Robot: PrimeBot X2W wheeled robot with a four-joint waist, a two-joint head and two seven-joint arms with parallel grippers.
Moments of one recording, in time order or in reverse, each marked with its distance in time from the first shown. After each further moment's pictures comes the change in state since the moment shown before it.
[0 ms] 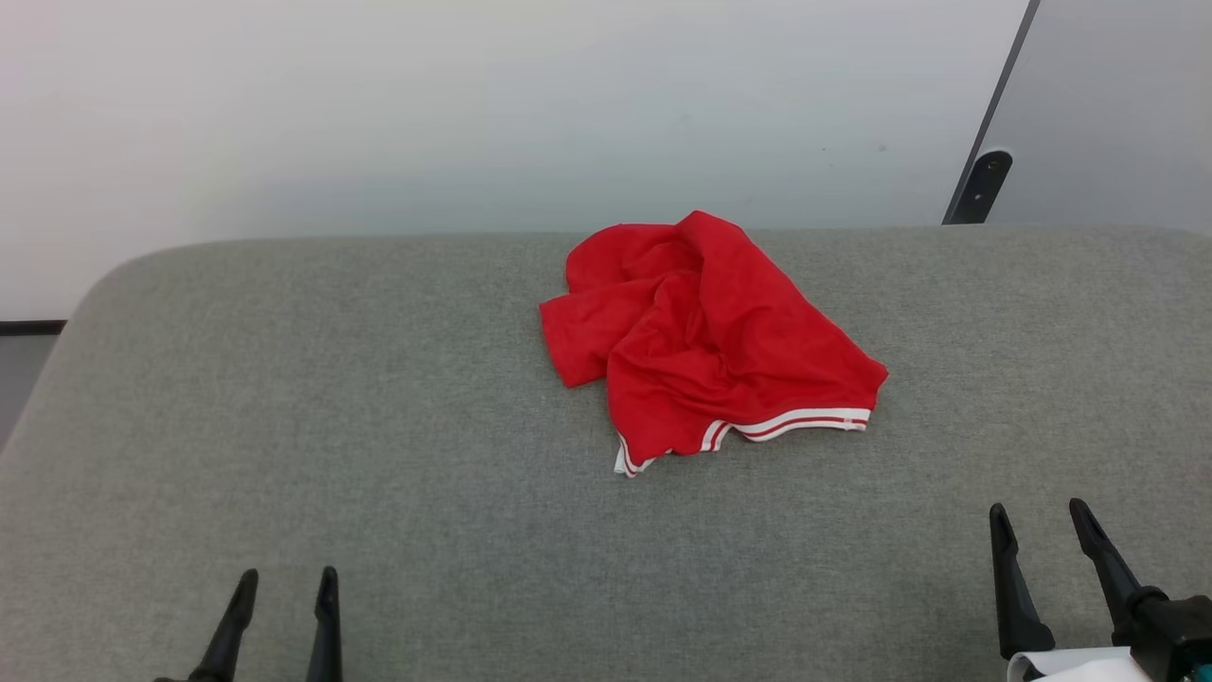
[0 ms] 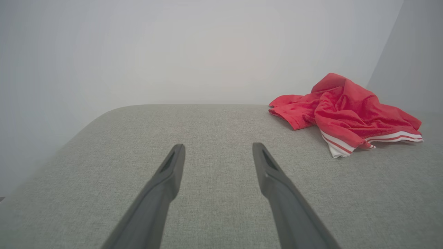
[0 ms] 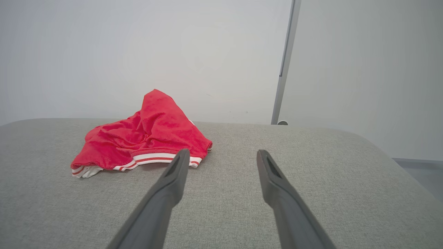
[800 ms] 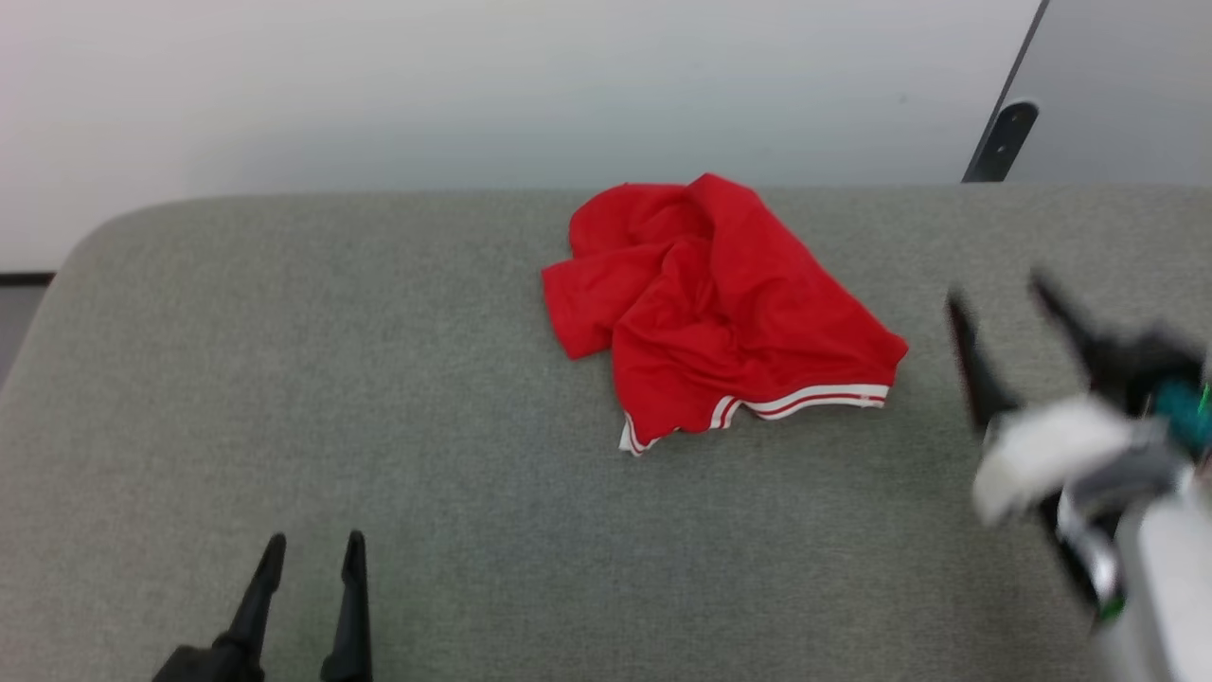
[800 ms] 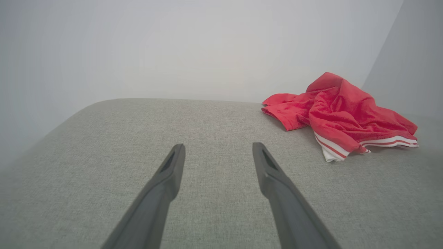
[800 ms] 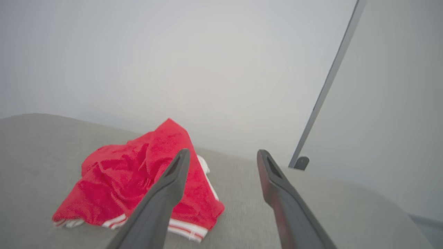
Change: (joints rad) left arm -0.054 -0.059 0.000 0.002 0.013 -0.022 0.000; right arm -0.426 -0.118 0.133 0.123 0.018 0.000 0.199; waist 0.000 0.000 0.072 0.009
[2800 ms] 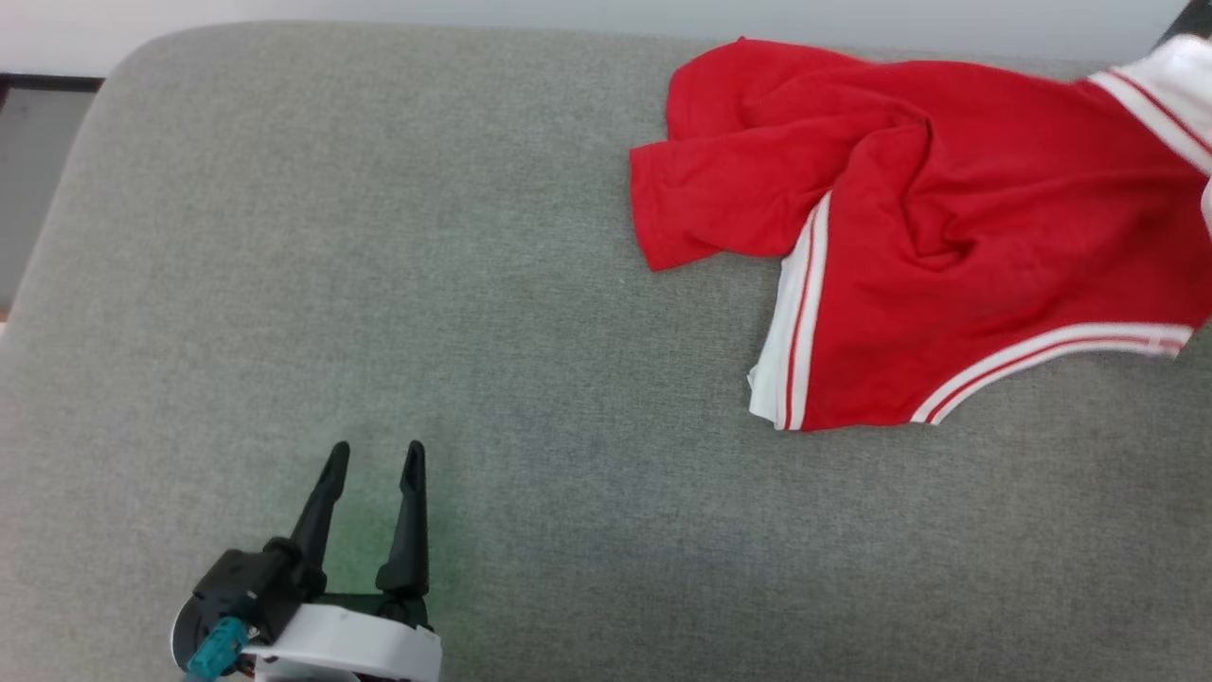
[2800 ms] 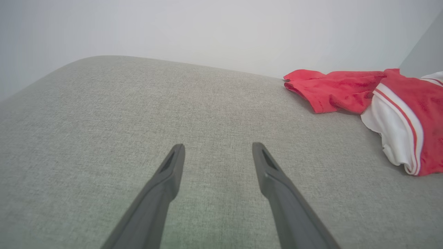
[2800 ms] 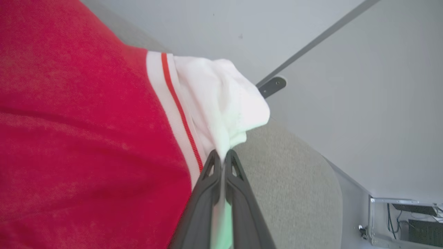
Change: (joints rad) left arm -0.186 -0.009 -0.099 0.087 -0.090 -0.004 0.000; right arm -0.893 -0.412 0.785 0.979 0.380 0.000 0.181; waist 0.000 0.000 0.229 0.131
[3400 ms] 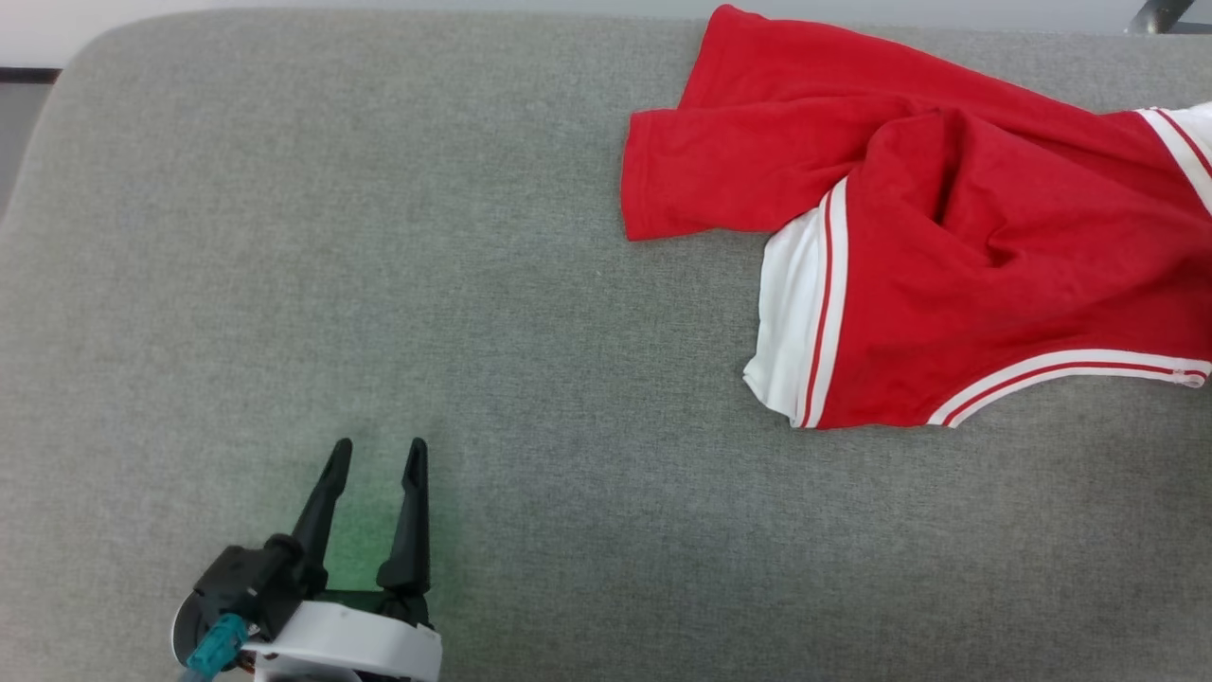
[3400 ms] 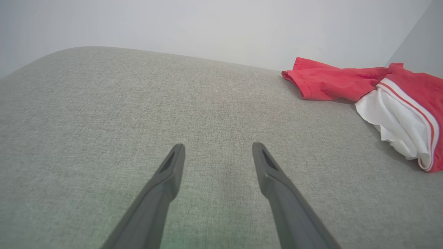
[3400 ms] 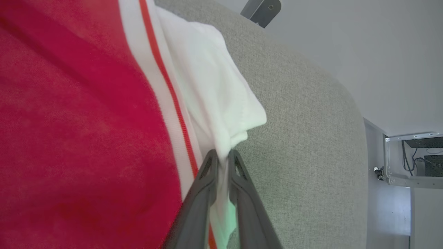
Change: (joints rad) left arm -0.002 0.010 -0.012 -0.004 -0.010 0.000 0.000; right arm 0.081 0.067 -0.334 0.206 -0.241 0.000 -0.043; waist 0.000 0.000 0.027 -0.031
